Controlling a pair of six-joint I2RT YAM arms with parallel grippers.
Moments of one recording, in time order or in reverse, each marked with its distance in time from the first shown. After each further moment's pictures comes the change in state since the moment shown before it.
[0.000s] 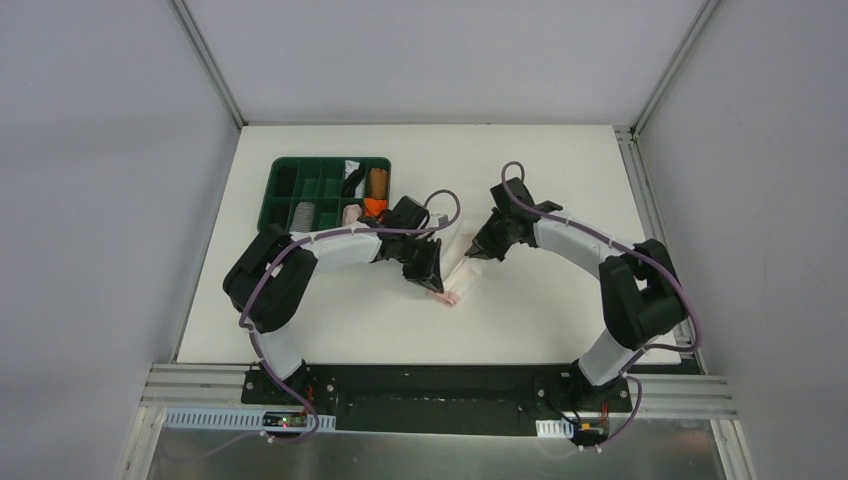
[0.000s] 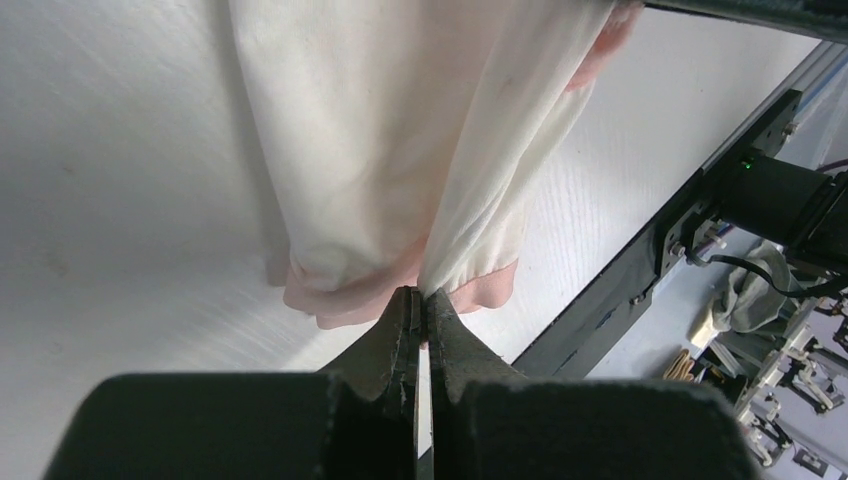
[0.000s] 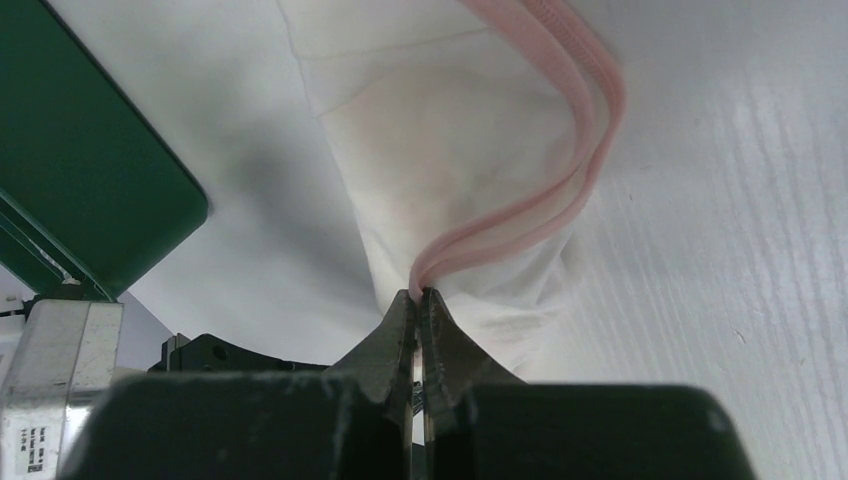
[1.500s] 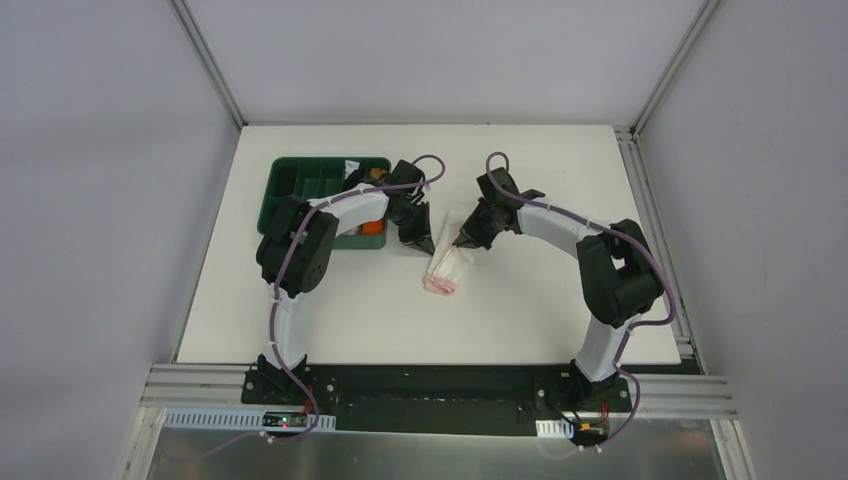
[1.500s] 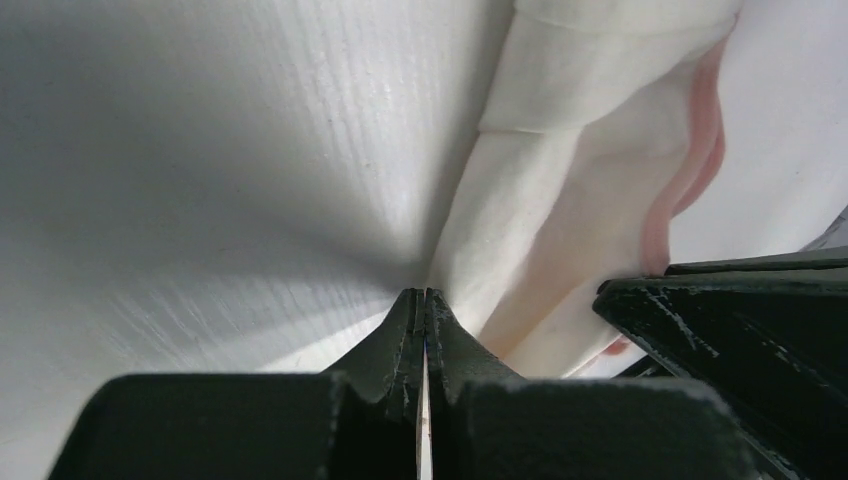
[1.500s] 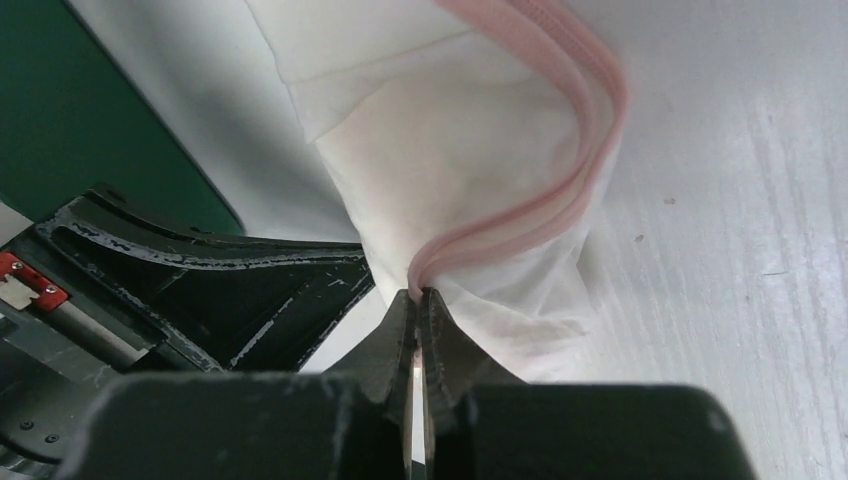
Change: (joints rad) left arm 0.167 0.285 0.383 -0.207 -0.129 -0.092; right arm 0.018 0.176 0.157 0.029 -0.029 -0.007
